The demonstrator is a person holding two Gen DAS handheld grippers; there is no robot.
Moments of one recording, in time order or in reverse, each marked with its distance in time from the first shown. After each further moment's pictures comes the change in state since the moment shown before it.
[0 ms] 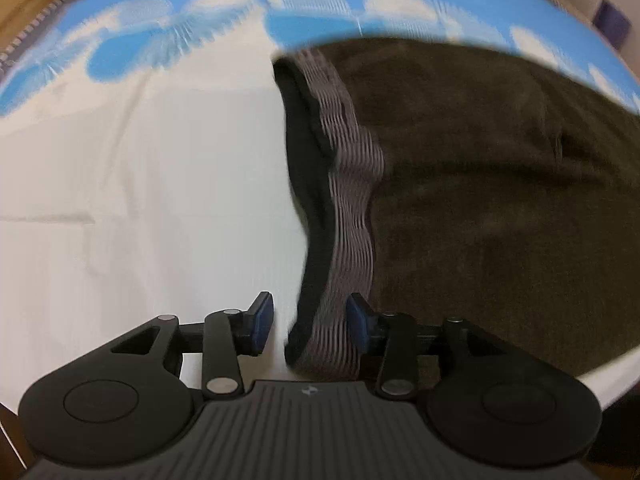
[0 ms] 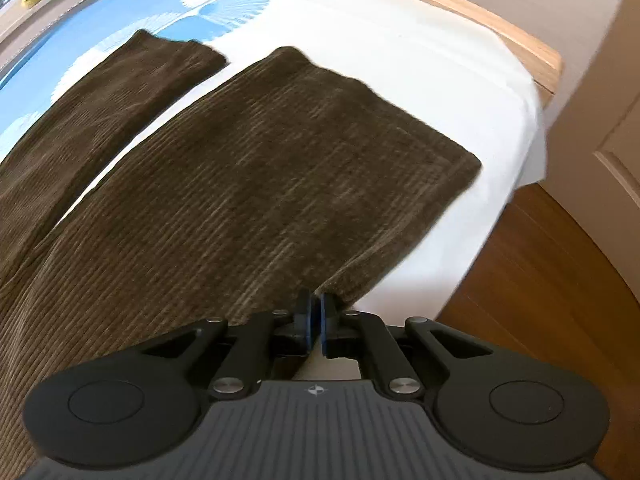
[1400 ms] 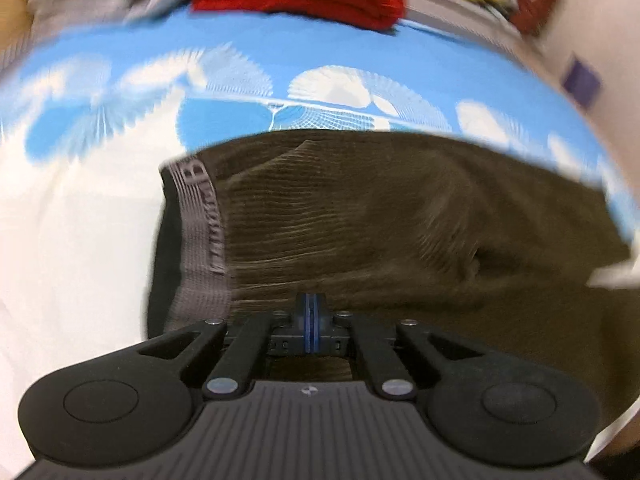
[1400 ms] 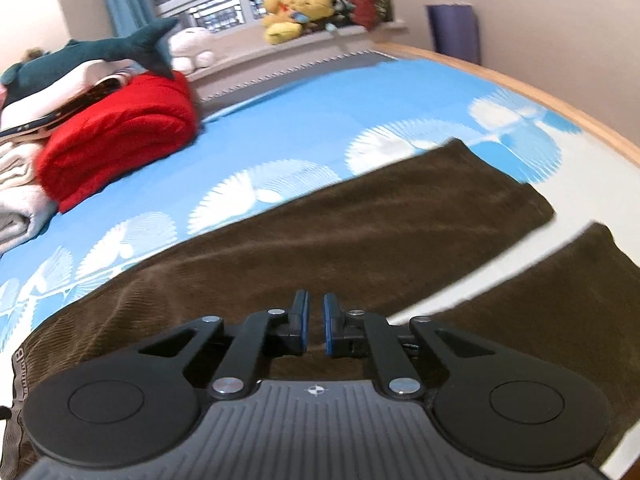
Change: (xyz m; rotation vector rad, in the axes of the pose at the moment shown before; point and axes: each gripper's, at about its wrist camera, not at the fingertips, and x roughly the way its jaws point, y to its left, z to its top) left arm 0.003 -0.083 0.082 -0.116 -0.114 -0.156; right arm -0.101 0.212 -0.003 -0.335 -0.283 0.547
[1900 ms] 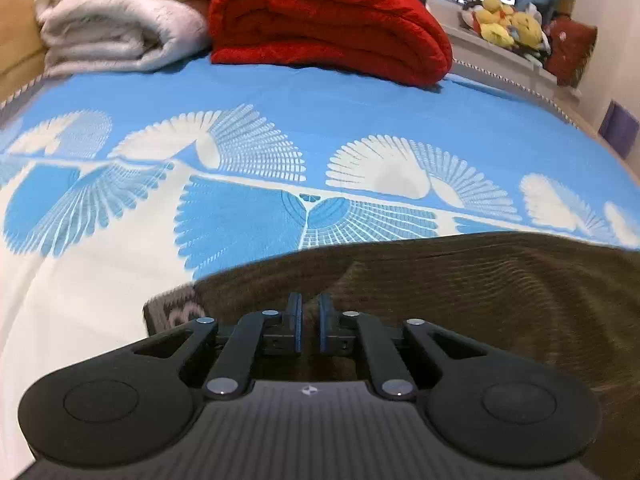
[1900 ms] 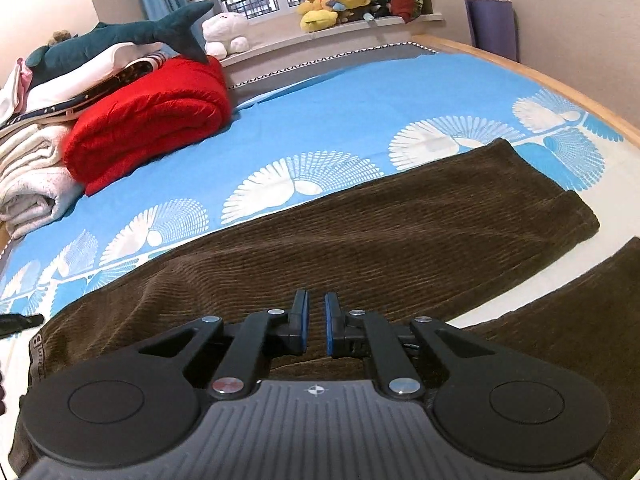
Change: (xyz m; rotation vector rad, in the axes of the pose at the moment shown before) left arm 0.095 0.006 0.079 0.058 -0.210 0.121; right arm 0.018 0.011 0.010 -0.054 0.040 0.063
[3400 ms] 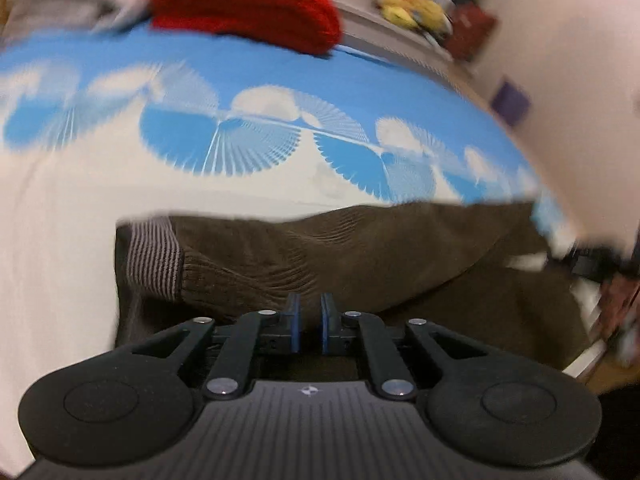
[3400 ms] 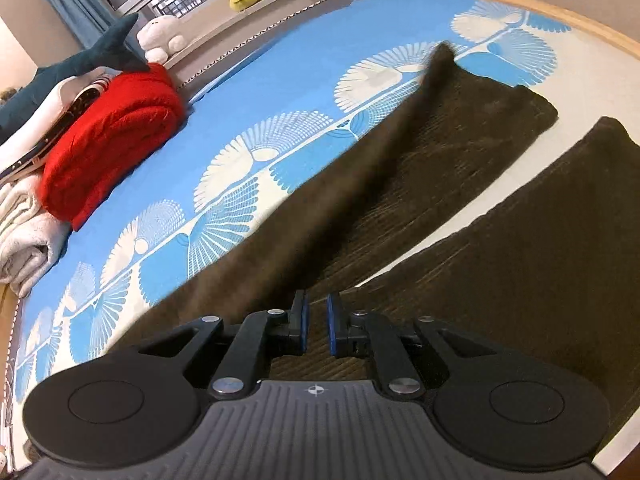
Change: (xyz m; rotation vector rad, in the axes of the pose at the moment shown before) left arm -0.187 0.022 -0.106 -0.078 0.139 -0.357; right arm -0.015 -0.041 -0.032 0.299 0.108 -0.010
